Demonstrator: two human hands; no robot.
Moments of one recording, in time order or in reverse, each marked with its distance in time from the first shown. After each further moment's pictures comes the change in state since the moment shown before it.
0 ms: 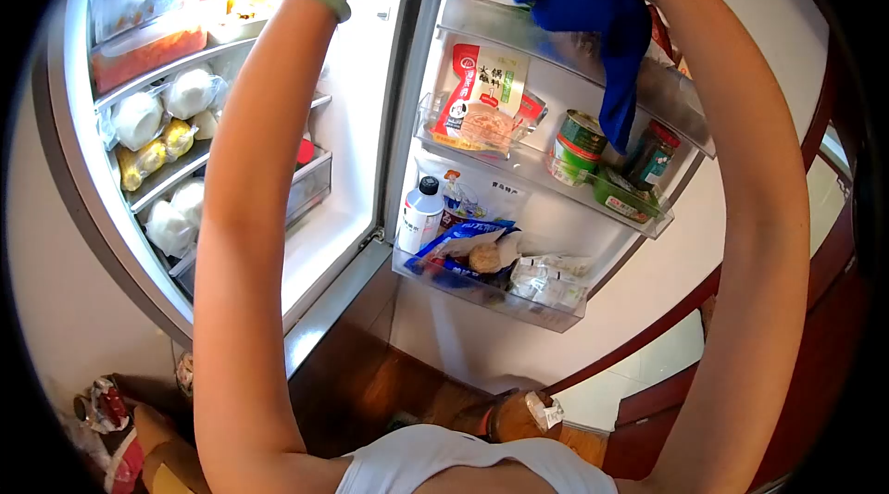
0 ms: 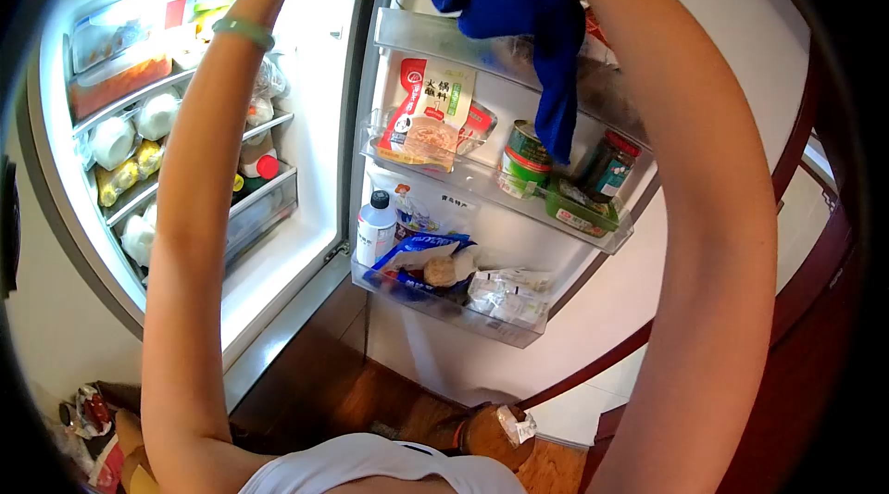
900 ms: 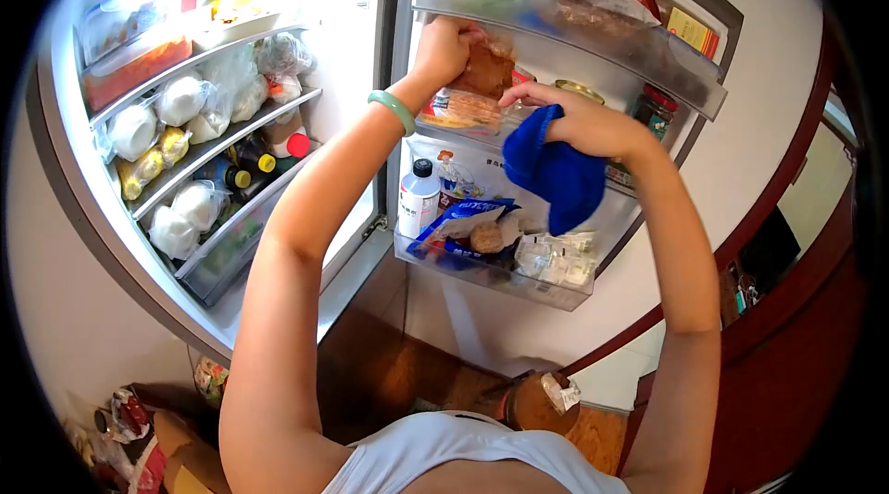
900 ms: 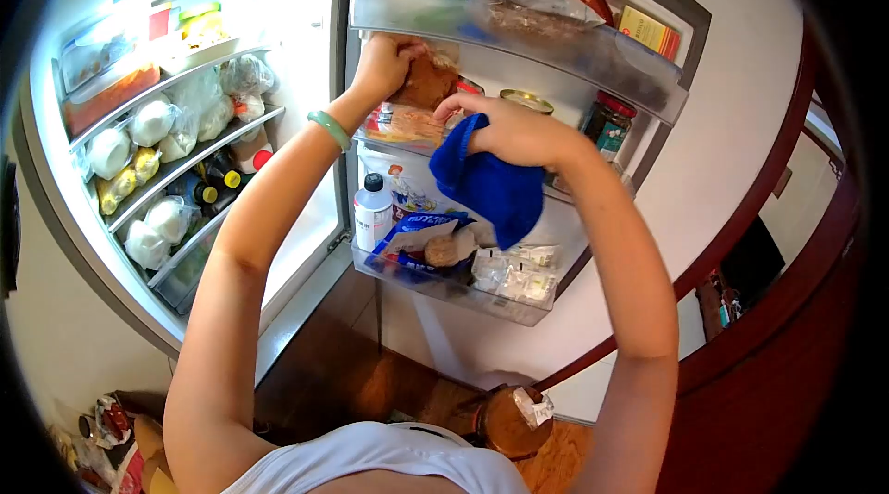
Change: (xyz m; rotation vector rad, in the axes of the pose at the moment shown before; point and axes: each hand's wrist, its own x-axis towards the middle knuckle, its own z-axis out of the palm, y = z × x) left_hand -0.202 0.022 0.071 -0.440 -0.619 -0.318; right_hand -0.034 0.105 0.215 0.171 0.178 -0.610
